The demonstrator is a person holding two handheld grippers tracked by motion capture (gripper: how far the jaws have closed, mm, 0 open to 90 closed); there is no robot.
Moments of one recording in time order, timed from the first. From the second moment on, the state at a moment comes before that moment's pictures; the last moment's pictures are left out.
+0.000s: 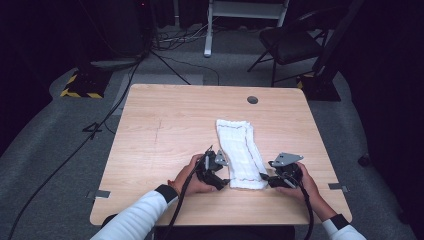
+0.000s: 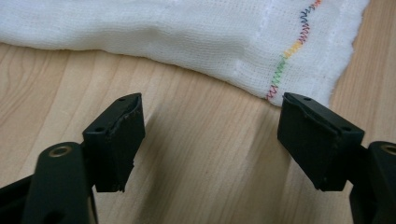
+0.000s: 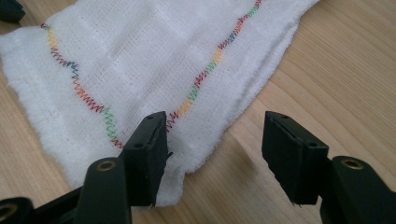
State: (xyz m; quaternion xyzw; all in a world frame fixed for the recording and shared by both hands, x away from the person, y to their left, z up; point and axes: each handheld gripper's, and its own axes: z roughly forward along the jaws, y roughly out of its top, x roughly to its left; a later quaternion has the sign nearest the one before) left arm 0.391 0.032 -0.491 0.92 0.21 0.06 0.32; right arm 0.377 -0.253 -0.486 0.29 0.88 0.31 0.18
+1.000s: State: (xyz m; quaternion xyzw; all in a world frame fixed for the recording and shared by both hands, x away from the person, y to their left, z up) left arm 0.348 0.031 -0.487 0.93 0.15 0.06 0.32; right arm 0.370 -0.248 -0.487 0.26 0.90 0.33 0.13
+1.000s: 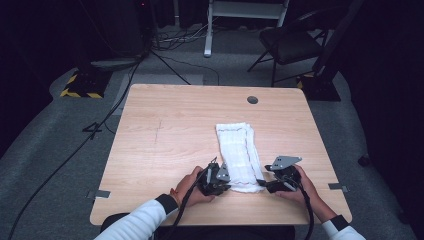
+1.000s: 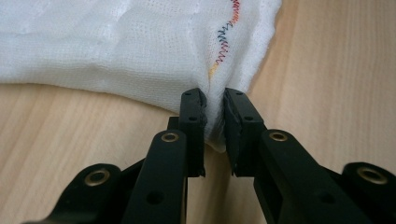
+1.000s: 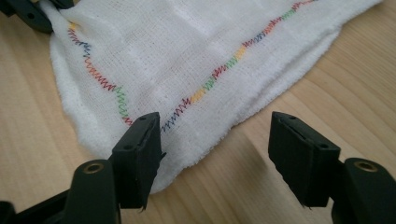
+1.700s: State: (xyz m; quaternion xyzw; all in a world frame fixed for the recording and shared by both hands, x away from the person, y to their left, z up) left arm 0.397 0.081 -0.458 0.88 0.26 0.11 0.39; right arm 0.428 -0.253 -0.452 0.30 0.86 0.37 0.18
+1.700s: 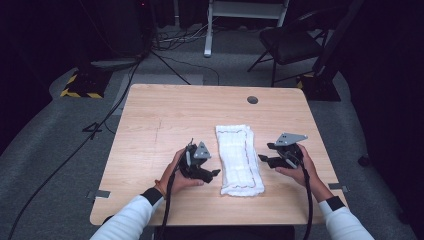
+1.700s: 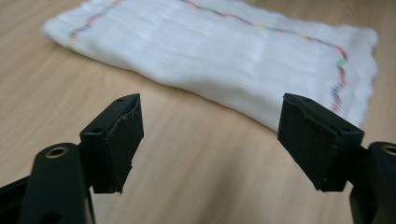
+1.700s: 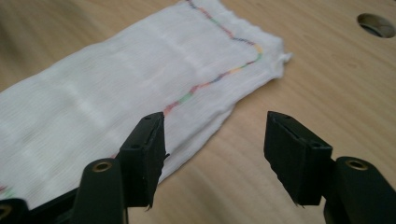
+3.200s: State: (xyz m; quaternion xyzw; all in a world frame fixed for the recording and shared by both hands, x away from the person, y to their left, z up) left arm 0.541 0.032 -0.498 0.86 0.37 0.12 0.34; right arm 0.550 -0.204 -0.489 0.39 0.85 0.33 0.14
